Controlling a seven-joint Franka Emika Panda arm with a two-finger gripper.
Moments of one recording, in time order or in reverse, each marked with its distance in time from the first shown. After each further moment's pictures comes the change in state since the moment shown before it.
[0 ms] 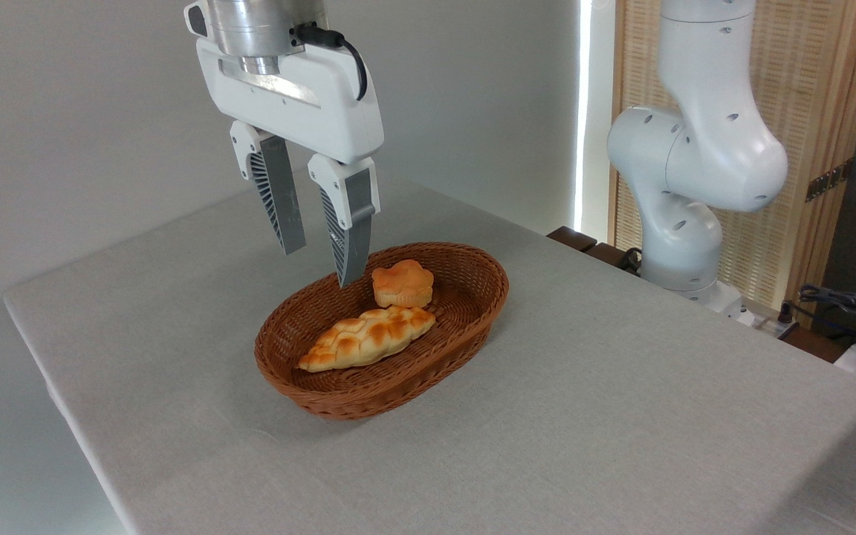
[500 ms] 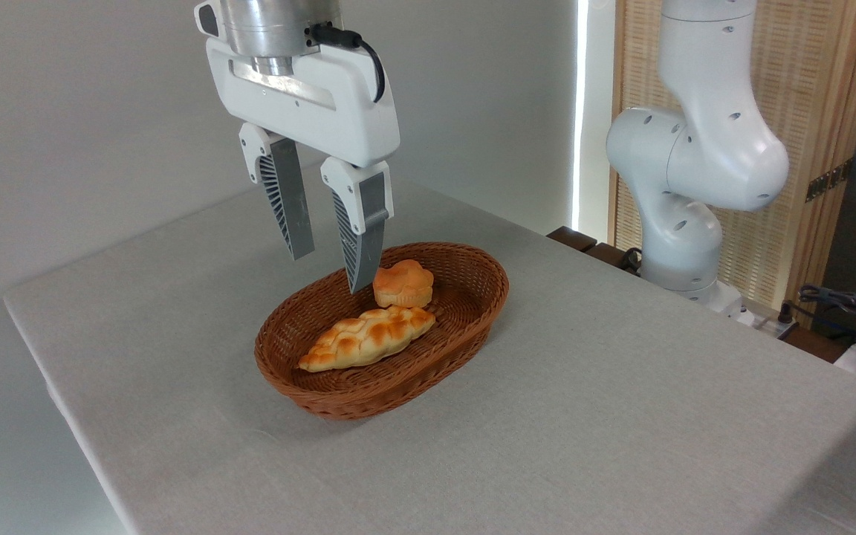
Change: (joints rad) arm 0.034 -0.015 -0.001 -0.015 -0.001 0.011 0.029
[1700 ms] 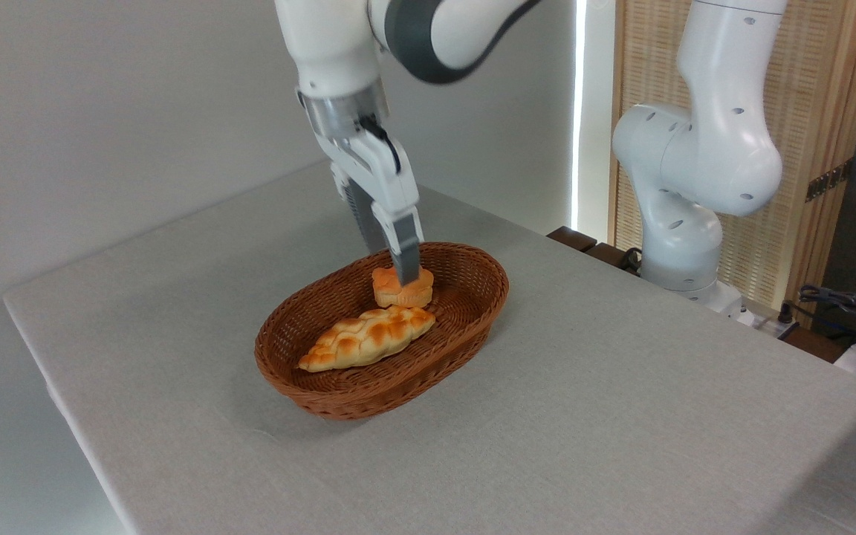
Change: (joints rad) arm -0.200 -0.268 -0.092 -0.628 -0.081 0.213 0.023
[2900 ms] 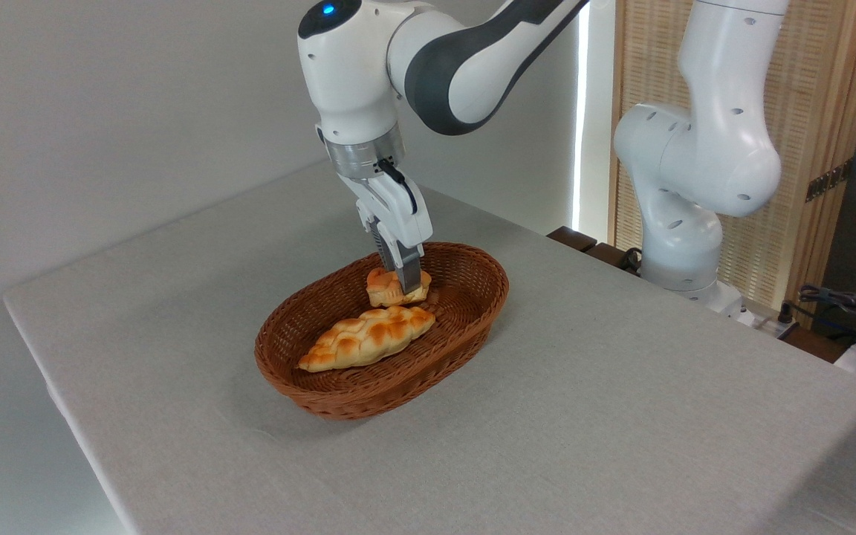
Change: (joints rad) arm -0.028 -0.006 -0.003 -0.127 -0.073 0.117 0.023
